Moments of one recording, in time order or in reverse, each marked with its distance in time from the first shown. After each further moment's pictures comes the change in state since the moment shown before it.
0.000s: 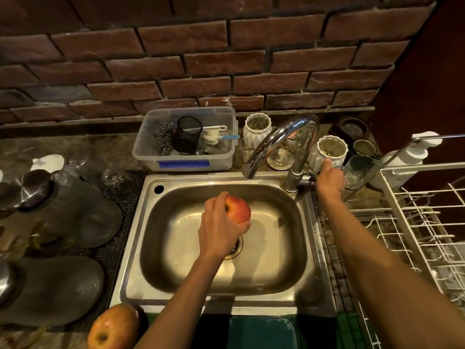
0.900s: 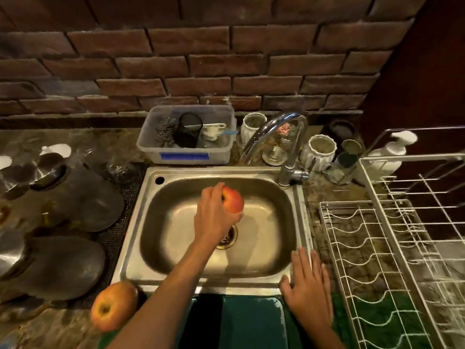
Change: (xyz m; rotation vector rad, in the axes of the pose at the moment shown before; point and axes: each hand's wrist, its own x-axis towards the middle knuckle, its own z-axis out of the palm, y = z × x) left_hand -0.013 -0.001 -0.006 0.053 0.046 0.076; right_hand -0.186 0.218 -0.071 -0.962 -0.323 -0.579
